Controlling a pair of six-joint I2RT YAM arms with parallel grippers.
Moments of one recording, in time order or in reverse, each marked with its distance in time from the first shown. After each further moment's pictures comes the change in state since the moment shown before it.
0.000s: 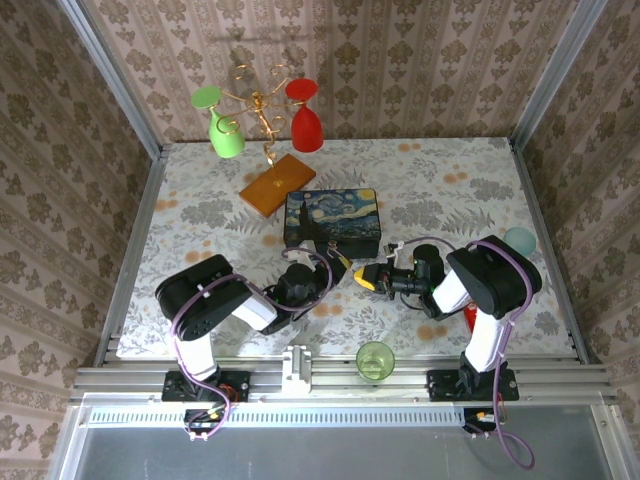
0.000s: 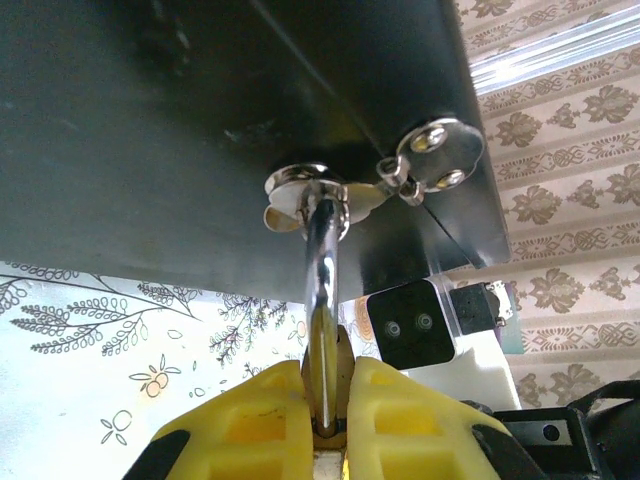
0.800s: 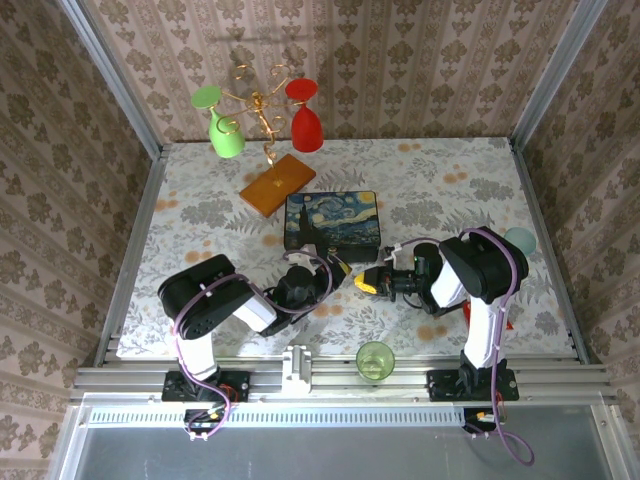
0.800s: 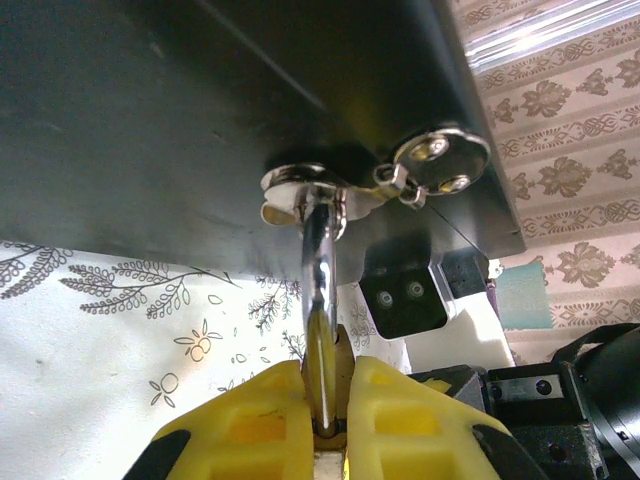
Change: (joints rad) left arm -0.001 0.017 -0.019 -0.010 0.029 0.034; right arm -0.049 0.124 0.047 0.032 -0.162 -0.018
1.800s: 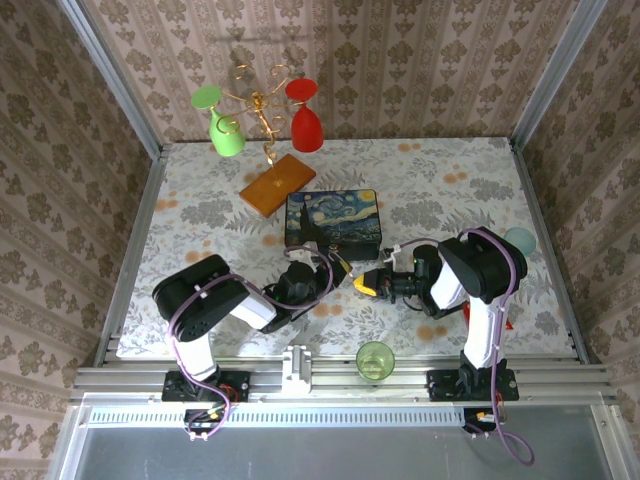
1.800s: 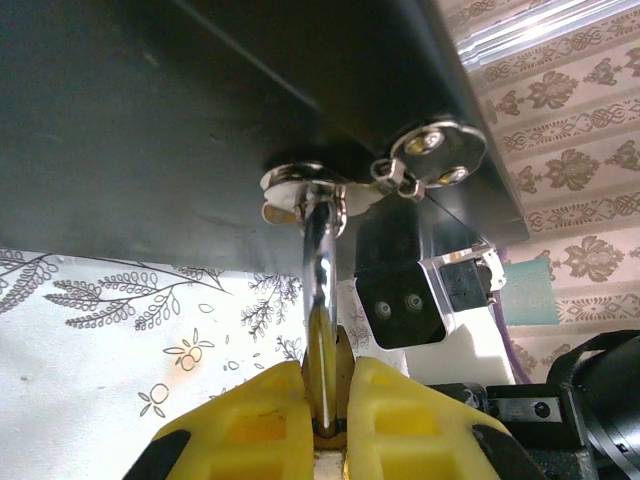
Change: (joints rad) left arm 0.010 -0.031 0.024 -0.069 0.020 0.023; right arm 0.001 0.013 -0.016 0.022 -0.009 -0.049
